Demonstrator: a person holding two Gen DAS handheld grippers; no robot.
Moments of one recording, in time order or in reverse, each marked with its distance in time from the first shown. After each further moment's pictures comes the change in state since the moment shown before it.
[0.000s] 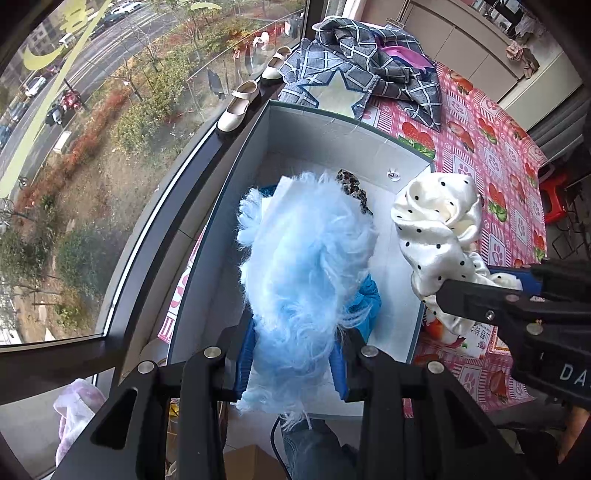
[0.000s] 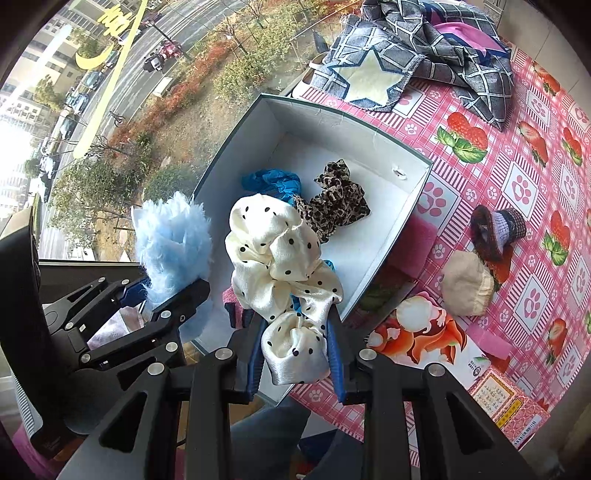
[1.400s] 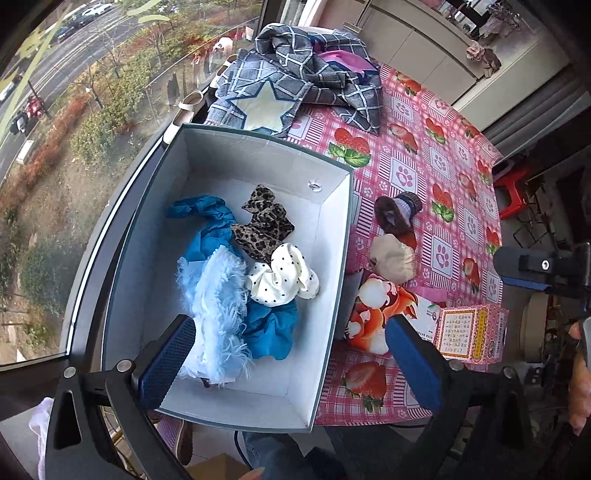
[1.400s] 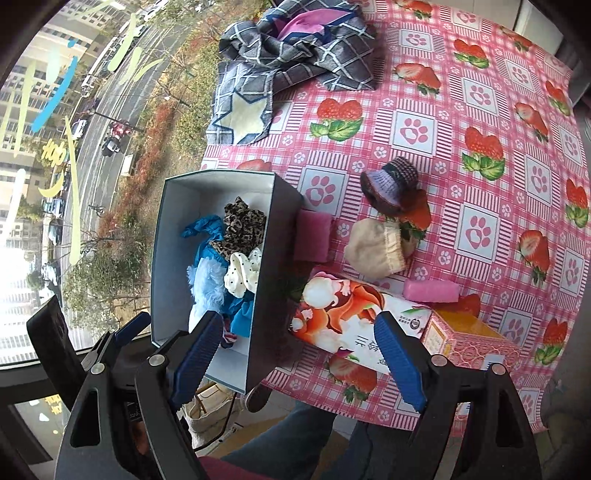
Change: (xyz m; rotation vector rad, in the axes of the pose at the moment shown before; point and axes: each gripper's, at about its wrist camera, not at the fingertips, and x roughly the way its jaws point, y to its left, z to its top) left arm -0.012 -0.059 0.016 0.070 -0.019 -0.177; right arm -0.078 -0.148 -0.044 0.440 -0.097 0.055
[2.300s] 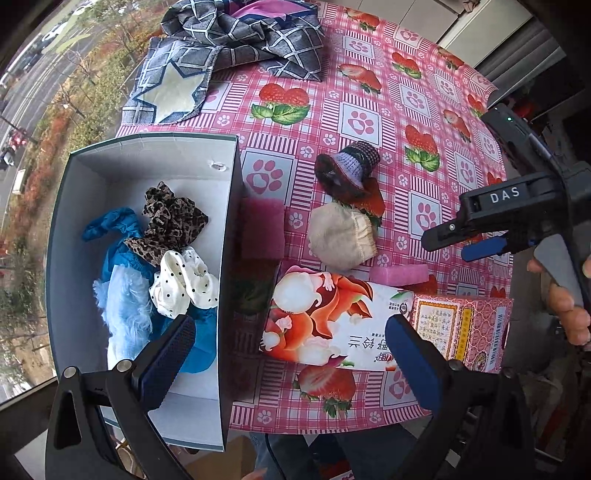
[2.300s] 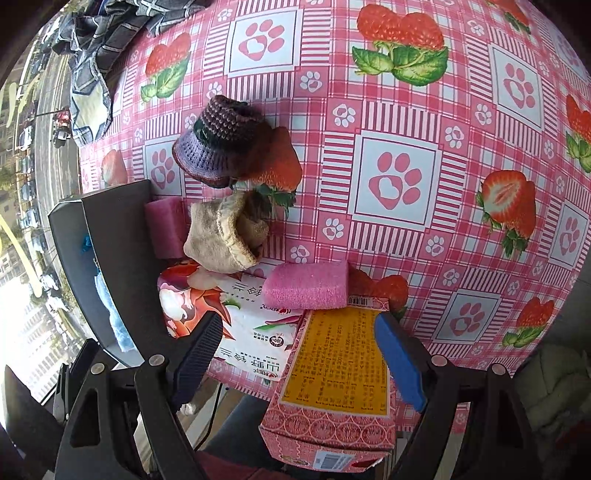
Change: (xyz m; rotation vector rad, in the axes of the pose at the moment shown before) left arm 0.061 -0.103 0.021 0.120 0.161 0.086; right arm 0.112 -0.134 0.069 0.141 0.456 -0.036
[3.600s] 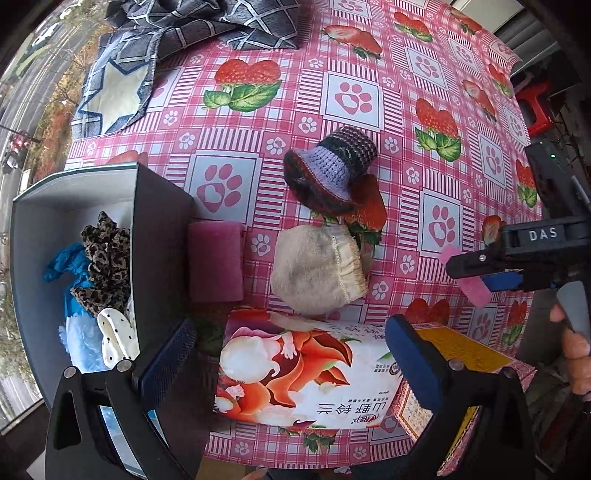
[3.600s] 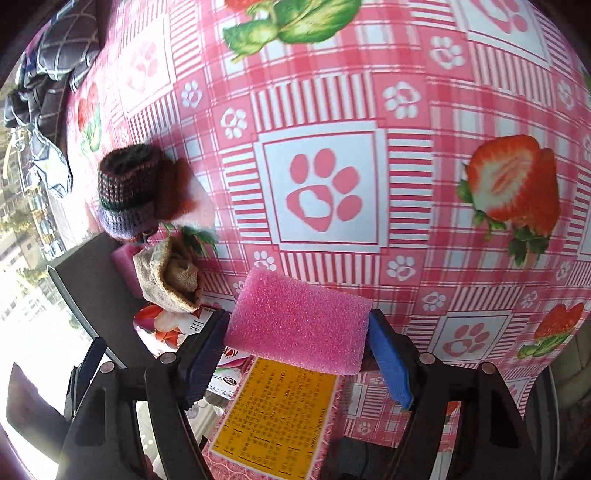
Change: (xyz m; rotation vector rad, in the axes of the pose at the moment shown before) left arm 0.077 -0.054 0.063 0.060 0.133 0.078; right arm 0.031 -0.112 0.001 0.201 -0.012 0.187
